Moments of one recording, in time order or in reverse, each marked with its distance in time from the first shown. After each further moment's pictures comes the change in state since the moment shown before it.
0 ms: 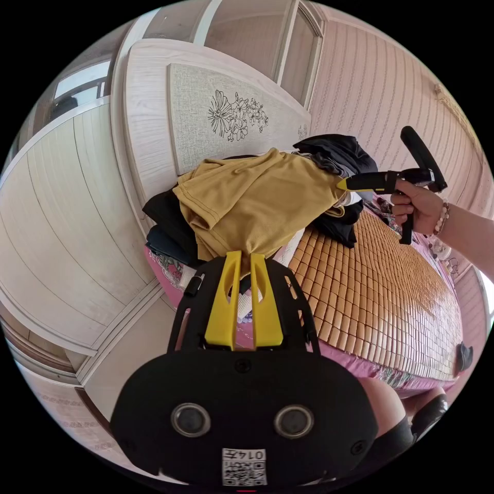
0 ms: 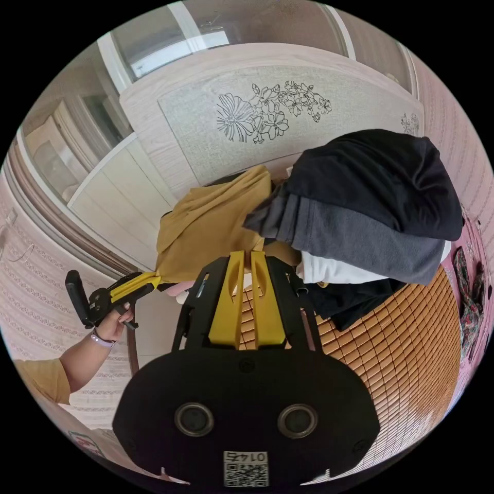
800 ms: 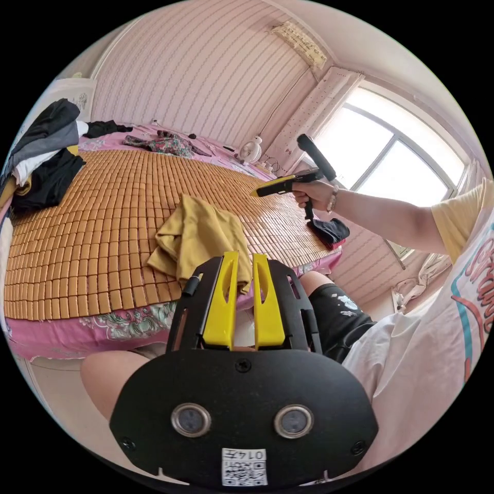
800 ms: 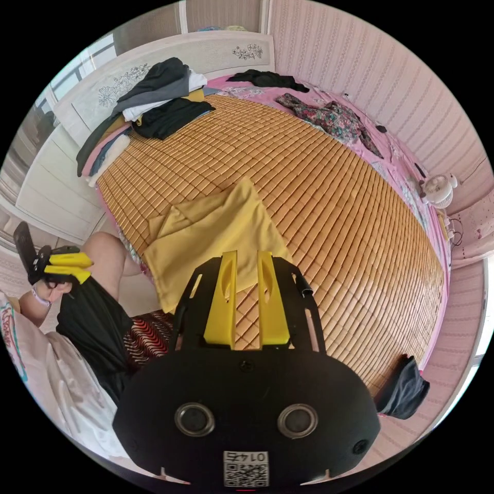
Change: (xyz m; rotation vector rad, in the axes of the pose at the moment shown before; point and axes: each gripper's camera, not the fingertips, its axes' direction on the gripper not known) left arm 0.426 0.142 -0.063 -0.257 0.912 0.525; right arm 0.195 0.453 -0.327 -0.207 0.422 0.413
